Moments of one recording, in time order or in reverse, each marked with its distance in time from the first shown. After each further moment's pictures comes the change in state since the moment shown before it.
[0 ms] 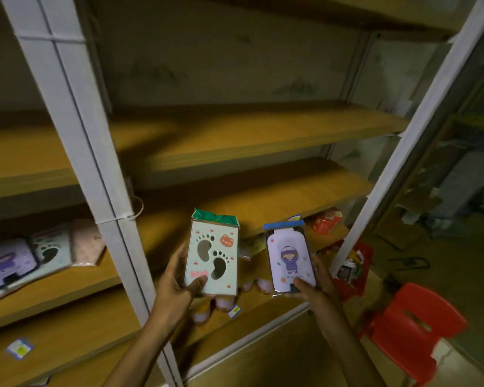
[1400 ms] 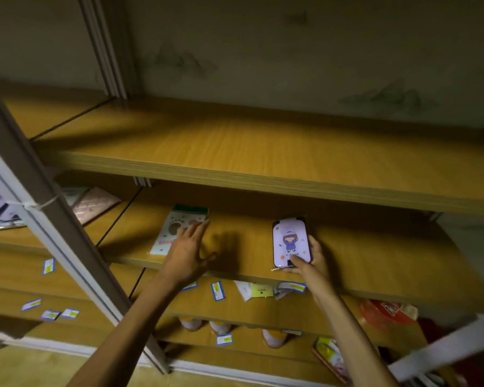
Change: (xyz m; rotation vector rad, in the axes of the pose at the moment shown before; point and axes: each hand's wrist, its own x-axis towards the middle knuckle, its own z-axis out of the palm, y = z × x) left_hand 0.186 -0.018 0.146 1.229 0.403 -0.088; right_hand 0.352 0.001 -0.015 -0.053 -0.545 0.113
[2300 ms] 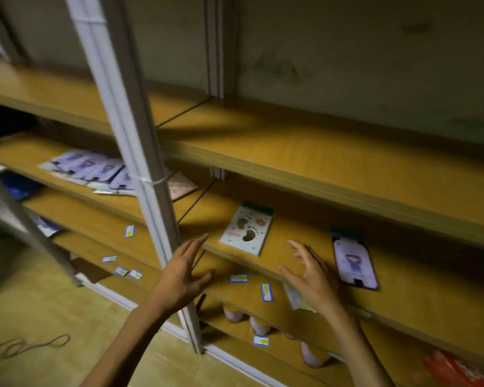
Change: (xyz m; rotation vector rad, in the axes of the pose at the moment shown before) left_hand -0.114 -0.092 -0.054 -0.200 0.219 -0.087; right_hand -0.045 -0.023 0.113 -0.651 -0.408 -0.471
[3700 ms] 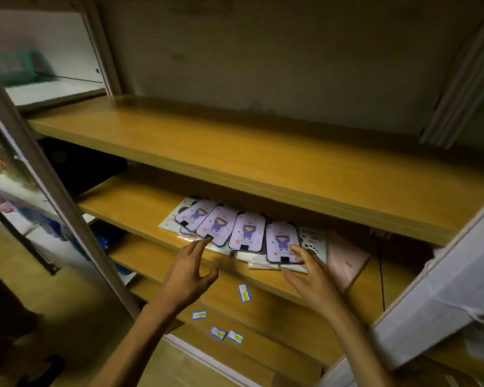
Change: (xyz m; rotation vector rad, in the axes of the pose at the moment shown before) left_hand 0.121 -0.383 -0.304 0.188 0.015 -0.103; right_hand 0.229 -0.268 0.370 -0.001 -0.017 0.017
